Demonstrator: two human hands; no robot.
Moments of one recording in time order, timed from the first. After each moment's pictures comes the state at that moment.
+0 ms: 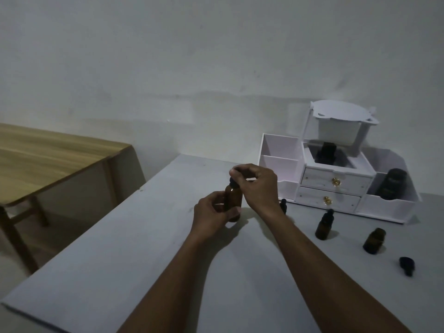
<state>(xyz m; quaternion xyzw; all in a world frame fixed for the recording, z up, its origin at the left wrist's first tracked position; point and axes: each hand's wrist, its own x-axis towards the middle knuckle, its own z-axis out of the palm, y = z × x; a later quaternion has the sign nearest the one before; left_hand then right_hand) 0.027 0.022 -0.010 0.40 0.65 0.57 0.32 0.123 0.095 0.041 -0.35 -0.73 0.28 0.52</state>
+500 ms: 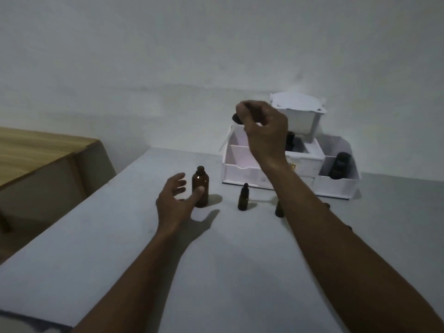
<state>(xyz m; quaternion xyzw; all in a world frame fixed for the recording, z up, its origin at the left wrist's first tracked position) 0.042 -0.002 -0.006 0.36 0.65 0.64 0.21 0.193 0.076 0.139 -0.27 -0.67 0.22 0.66</state>
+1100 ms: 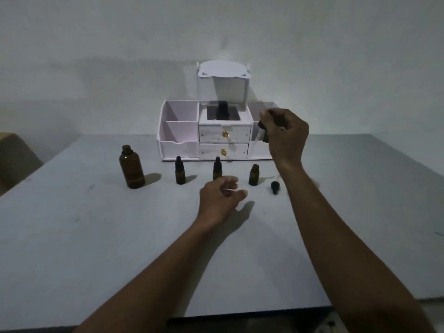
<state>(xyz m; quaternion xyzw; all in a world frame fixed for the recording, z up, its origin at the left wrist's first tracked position) 0.252 0.009 -0.013 0.52 0.59 0.48 0.39 0.385 0.080 0.080 -0.43 -0.56 0.14 0.69</state>
